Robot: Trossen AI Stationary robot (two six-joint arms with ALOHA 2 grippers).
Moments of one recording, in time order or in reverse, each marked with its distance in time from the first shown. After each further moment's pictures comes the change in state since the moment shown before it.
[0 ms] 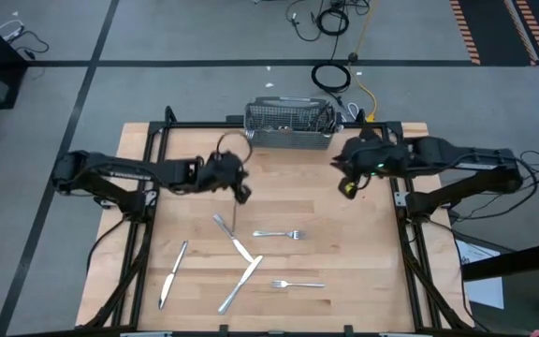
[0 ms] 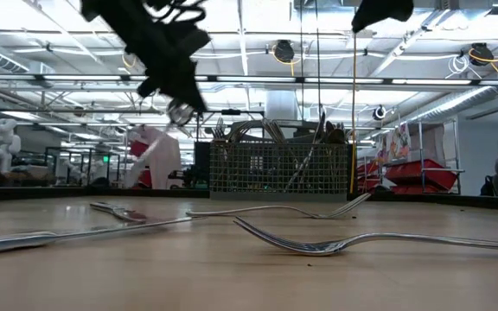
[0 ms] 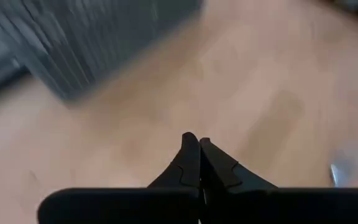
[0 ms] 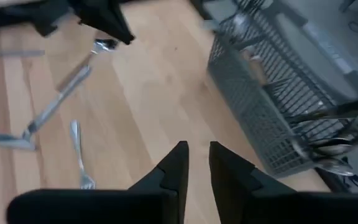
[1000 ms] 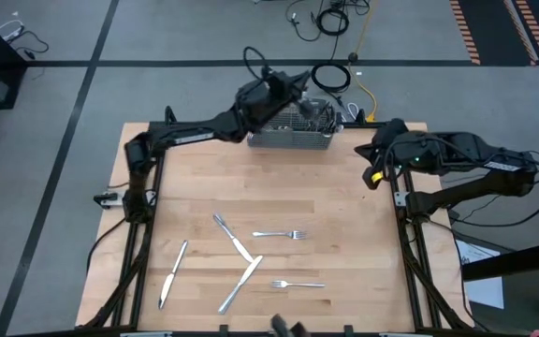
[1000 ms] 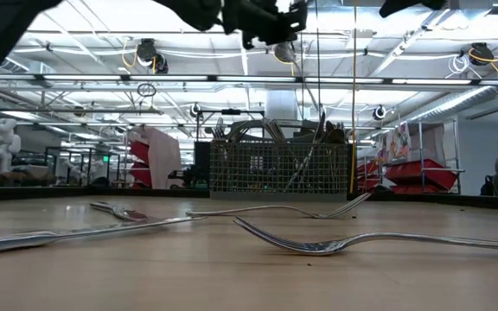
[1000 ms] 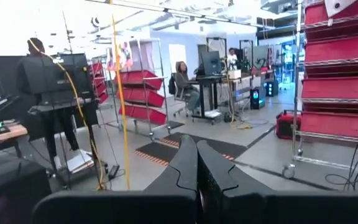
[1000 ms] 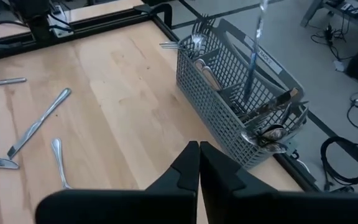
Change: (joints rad) left arm 0.305 0.617 0.839 0.719 0.024 0.640; right arm -0.001 -0.179 0.000 -0.096 0.104 0.033
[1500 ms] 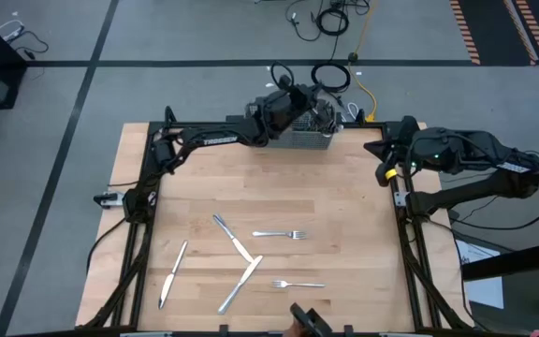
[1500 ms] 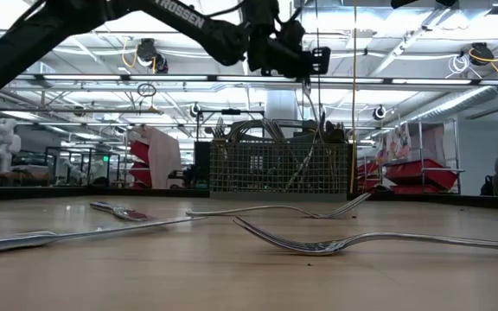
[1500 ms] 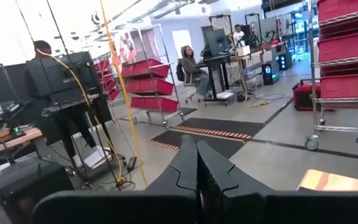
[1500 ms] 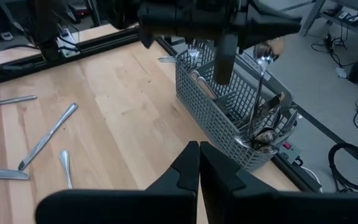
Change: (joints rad) left arm 0.004 0.246 0.137 0.063 -0.025 0.123; right arm 0.000 -0.084 0.000 -0.008 0.002 0.008
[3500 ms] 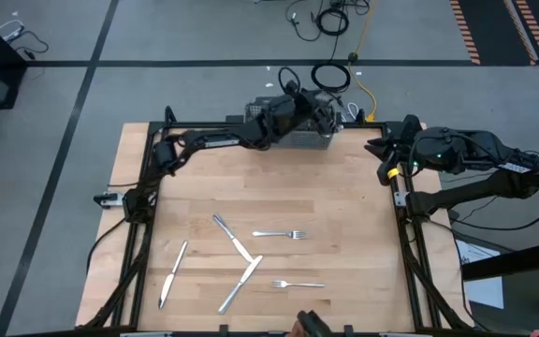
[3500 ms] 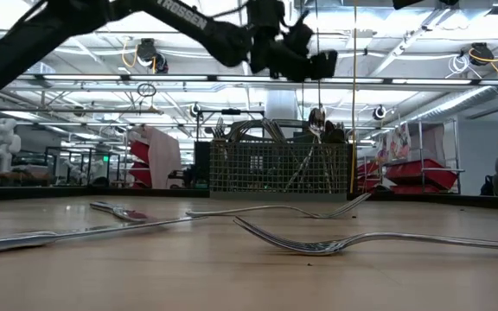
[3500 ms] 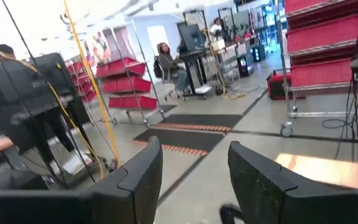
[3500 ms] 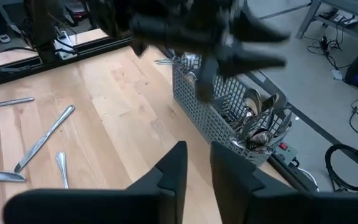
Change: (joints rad) left arm -0.023 0.009 0.003 -0.045 0.080 0.017; right arm 0.000 -0.012 0.000 -0.004 0.011 -0.005
